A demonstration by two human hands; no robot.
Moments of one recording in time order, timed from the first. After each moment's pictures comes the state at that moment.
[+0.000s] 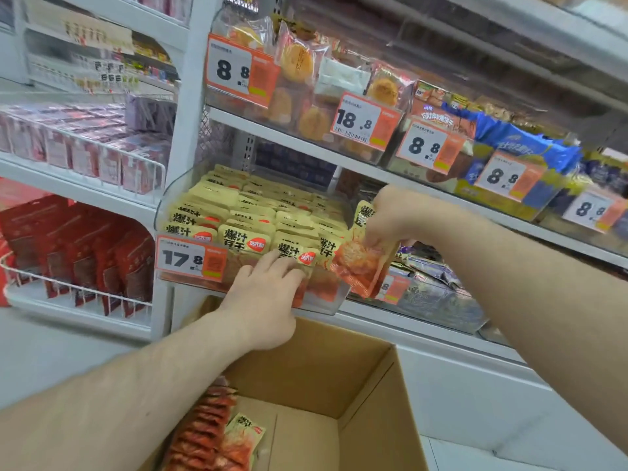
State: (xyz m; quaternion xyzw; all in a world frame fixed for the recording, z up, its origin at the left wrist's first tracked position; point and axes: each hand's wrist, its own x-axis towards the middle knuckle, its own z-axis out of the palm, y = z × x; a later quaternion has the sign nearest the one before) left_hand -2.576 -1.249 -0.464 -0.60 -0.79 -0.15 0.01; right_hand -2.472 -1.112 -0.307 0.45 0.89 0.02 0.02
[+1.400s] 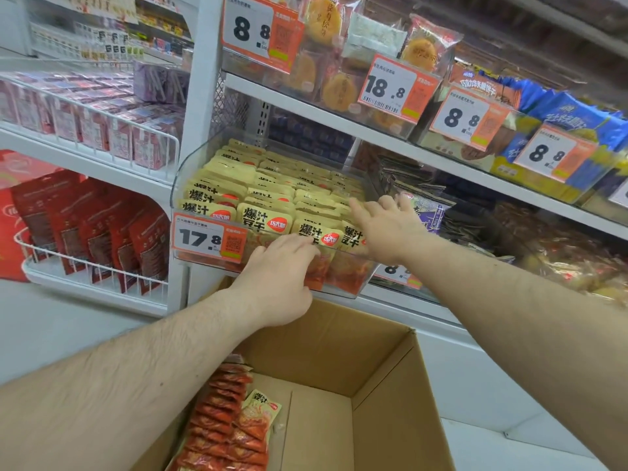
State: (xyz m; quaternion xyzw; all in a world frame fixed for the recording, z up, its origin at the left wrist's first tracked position) left_hand -2.595 -1.249 -0.470 -0.60 -0.76 -0.23 -0.06; right_hand -2.495 -1.049 -0.412 0.29 0.89 0.33 0.09
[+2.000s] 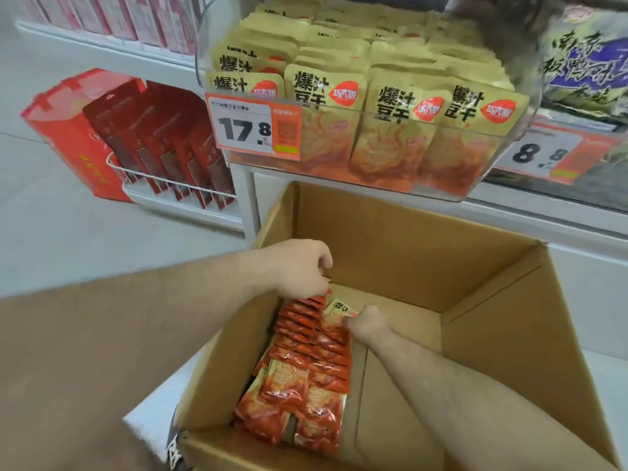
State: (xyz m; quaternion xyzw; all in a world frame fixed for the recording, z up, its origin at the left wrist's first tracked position) left_hand -2.621 -1.266 -0.578 -0.49 -0.79 -0.08 -0.35; right_hand -2.488 -1.156 -0.767 0.54 0.76 -0.31 0.17
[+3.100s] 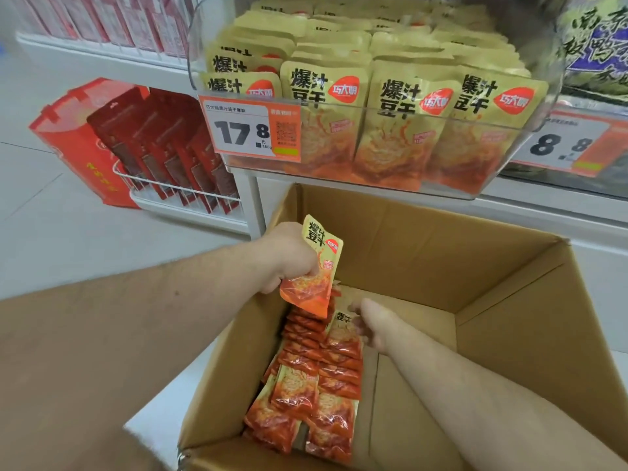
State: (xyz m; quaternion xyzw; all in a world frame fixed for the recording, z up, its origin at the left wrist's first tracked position) left_hand -2.634 -1.258 -0.580 -0.22 -0.83 -0.29 -0.42; right_hand -2.501 -1.153 -0.754 0.61 0.44 -0.66 0.04
